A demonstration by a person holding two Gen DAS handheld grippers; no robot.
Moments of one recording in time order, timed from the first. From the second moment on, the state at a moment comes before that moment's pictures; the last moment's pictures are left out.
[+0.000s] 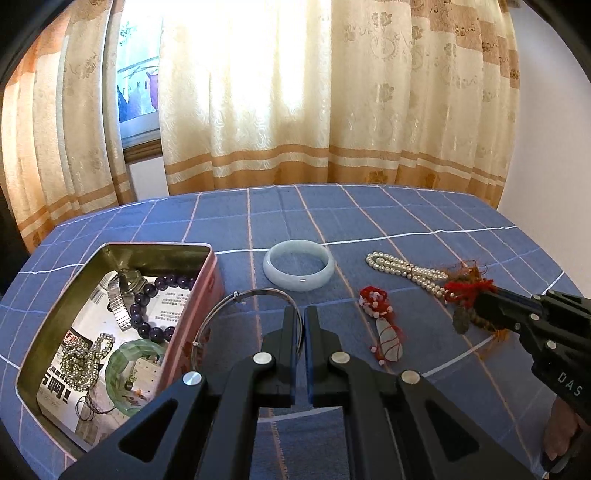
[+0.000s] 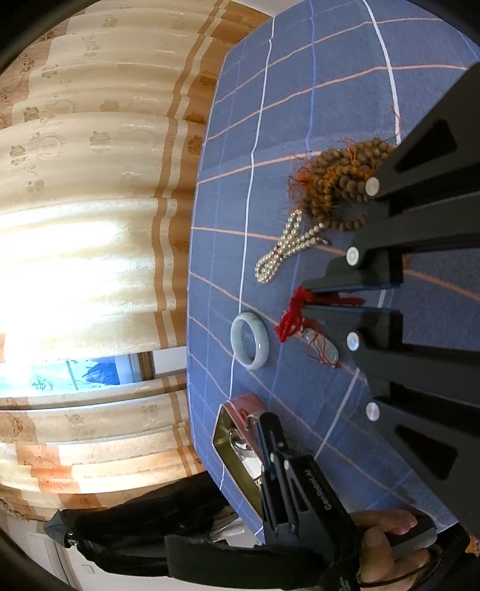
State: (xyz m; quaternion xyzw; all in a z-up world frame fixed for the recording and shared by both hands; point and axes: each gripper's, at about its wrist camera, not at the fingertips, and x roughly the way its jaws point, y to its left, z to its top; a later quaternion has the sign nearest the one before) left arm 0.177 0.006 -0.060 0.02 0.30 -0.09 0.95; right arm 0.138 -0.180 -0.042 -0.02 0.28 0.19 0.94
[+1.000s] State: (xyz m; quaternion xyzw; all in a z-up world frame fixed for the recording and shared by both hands) left arm 0.160 0.015 -0.049 0.00 0.26 -0.08 0.96; right arm 0.137 -0.143 -0.040 -0.05 0.27 0.21 0.94
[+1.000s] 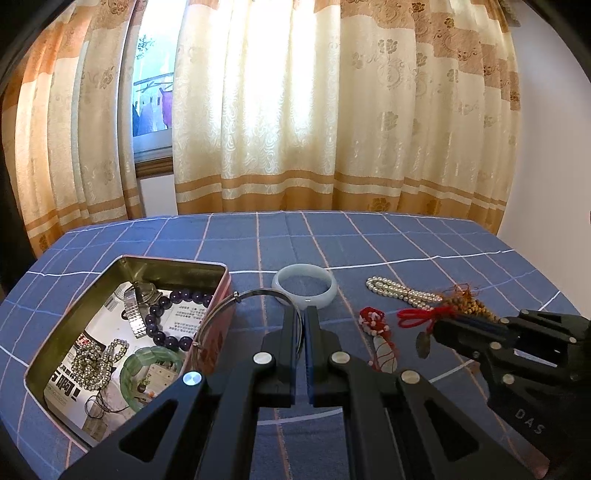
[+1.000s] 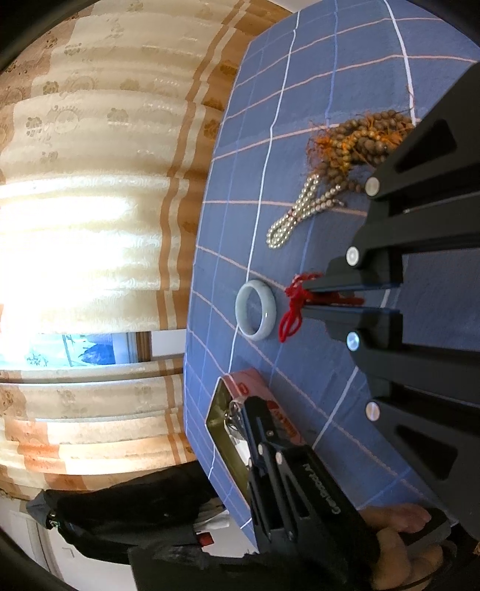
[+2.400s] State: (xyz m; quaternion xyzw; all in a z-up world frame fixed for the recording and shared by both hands) left arm 0.156 0.146 0.001 -0.01 0.23 0.03 0.97; right arm 0.162 -0.002 0.043 -0.09 0.19 0.34 0.92
